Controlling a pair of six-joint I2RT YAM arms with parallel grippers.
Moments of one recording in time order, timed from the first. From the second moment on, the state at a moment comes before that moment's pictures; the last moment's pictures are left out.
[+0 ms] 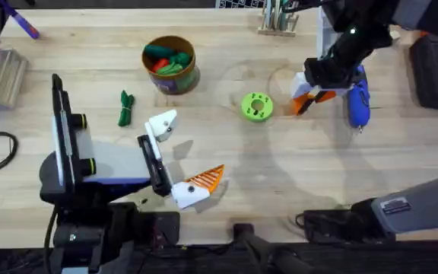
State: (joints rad) left arm 0.04 0.00 0.01 -0.13 1.21 0.08; right arm 0.17 1.71 1.32 -1.15 -0.02 0.15
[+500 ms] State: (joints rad) left arm 0.04 0.00 0.01 -0.13 1.21 0.08; right arm 0.17 1.71 1.32 -1.15 -0.03 0.16
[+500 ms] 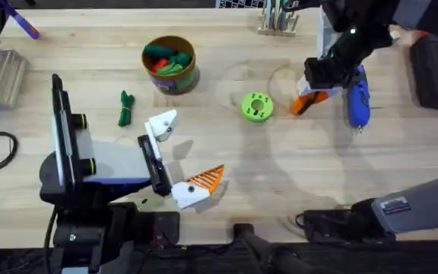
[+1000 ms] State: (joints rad) left arm 0.04 0.00 0.01 -0.13 1.21 0.08; right arm 0.17 1.62 1.31 -1.15 -0.07 0.16
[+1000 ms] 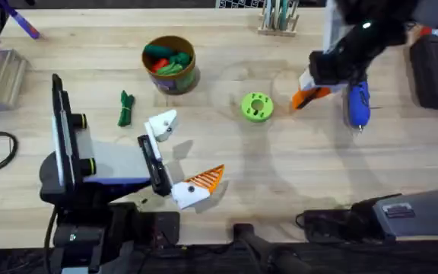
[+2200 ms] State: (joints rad) left arm 0.04 0.00 0.01 -0.13 1.21 0.07; right arm 0.06 1.24 0.99 -0.56 -0.93 0.26
